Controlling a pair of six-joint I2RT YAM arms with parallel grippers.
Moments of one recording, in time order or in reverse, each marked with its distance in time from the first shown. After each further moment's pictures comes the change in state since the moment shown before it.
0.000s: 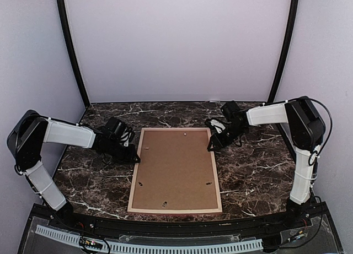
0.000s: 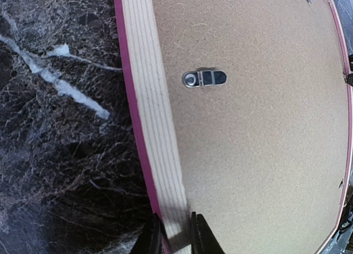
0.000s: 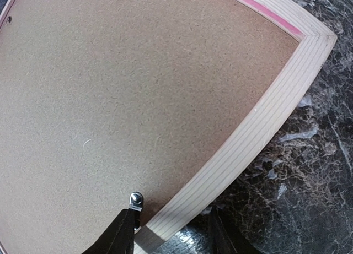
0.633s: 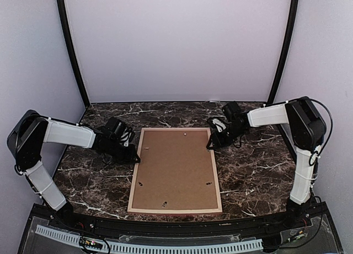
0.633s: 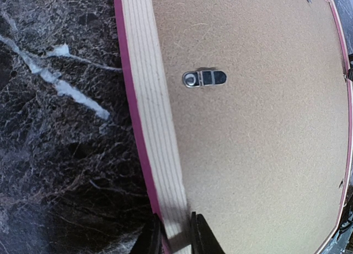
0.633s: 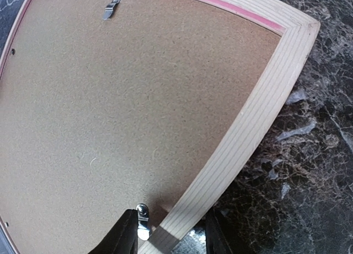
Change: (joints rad) left arm 0.000 0.002 0.001 0.000 0.002 0.000; right arm -0.006 -0.009 -0.034 0.076 -0.044 0.159
